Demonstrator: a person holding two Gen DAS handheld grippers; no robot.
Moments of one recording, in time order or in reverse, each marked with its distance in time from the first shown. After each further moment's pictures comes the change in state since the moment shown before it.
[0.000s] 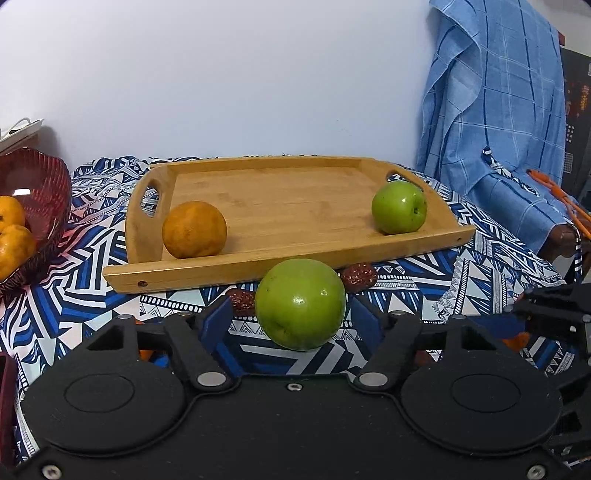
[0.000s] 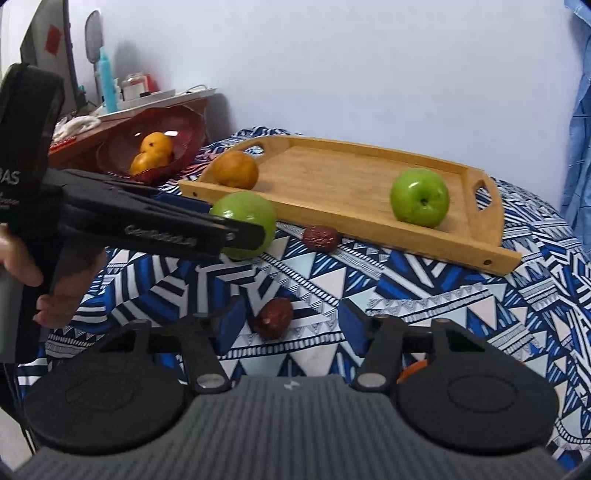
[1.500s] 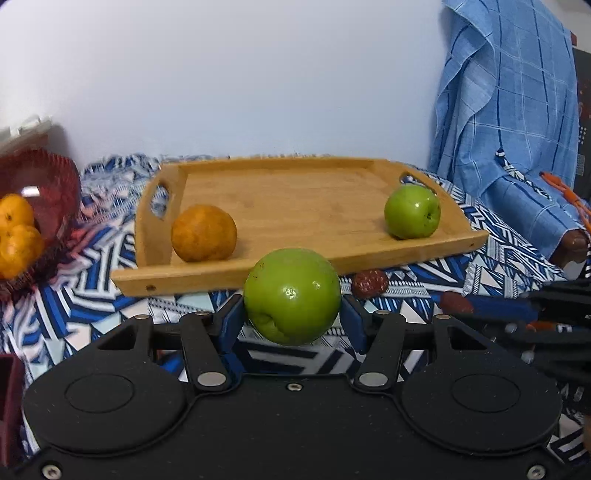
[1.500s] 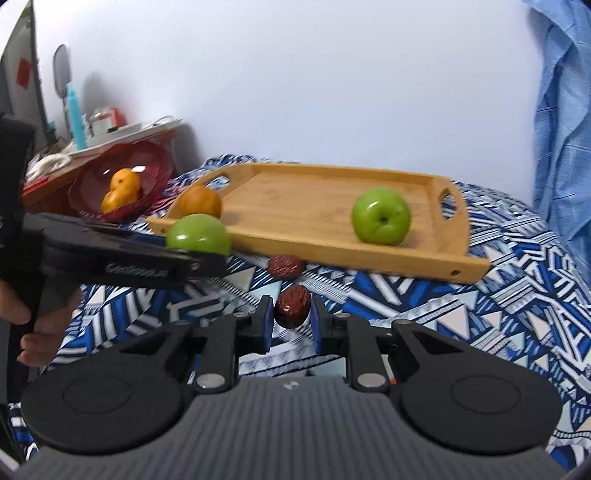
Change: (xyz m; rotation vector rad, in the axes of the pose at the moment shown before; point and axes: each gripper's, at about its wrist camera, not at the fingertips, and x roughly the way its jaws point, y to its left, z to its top) left arm 0.003 -0.001 0.006 -0.004 -0.007 0.052; right arm -0.007 -0.017 0.008 0.101 -0.089 -0.098
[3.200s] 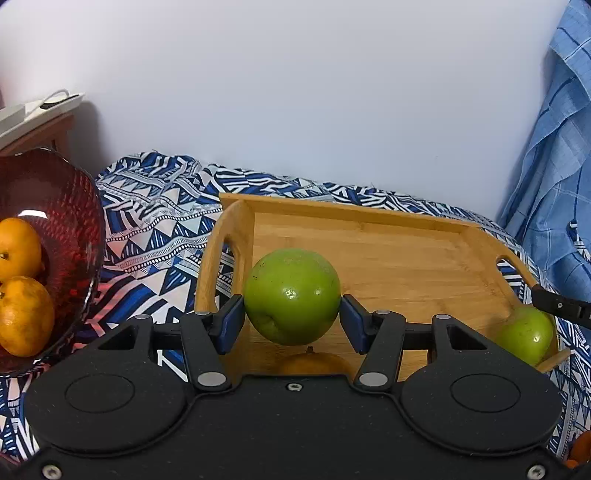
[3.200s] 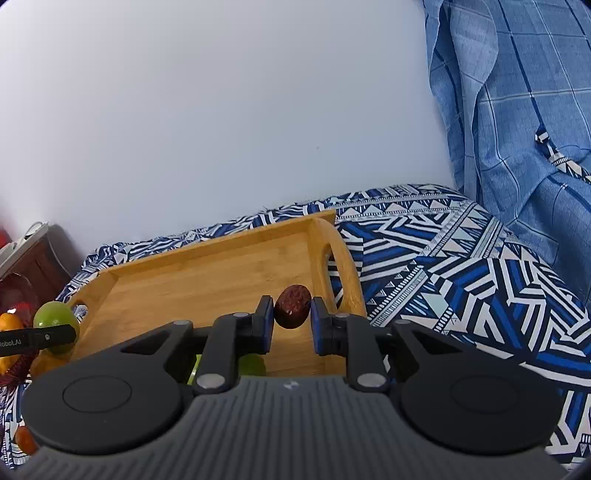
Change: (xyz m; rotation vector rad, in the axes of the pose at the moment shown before) left arm 0.093 0.088 0.084 -0.188 0.059 0.078; right arm 0.083 -0.116 0.070 0.361 -0.046 -0.223
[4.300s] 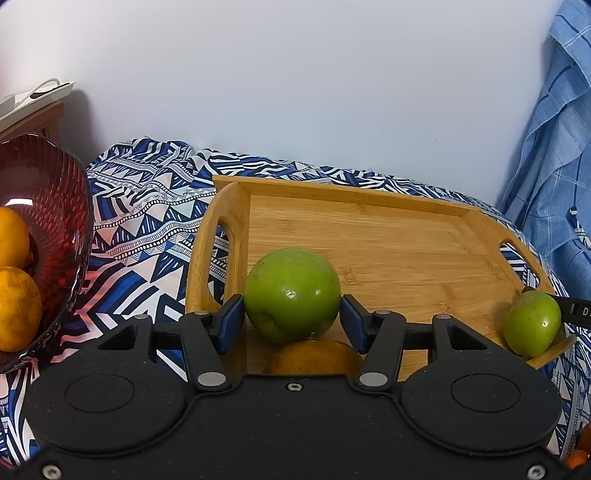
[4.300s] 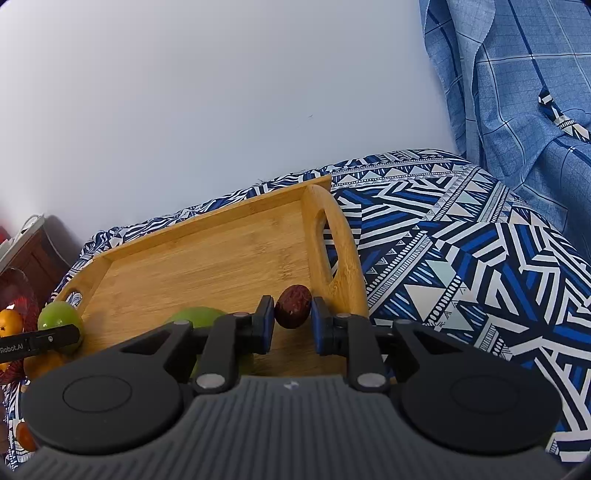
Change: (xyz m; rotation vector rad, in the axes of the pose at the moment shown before) left arm 0.011 0.001 -0.006 0.012 0.033 -0.013; right arm 0.017 -0.009 -0.006 0.048 0.083 0.015
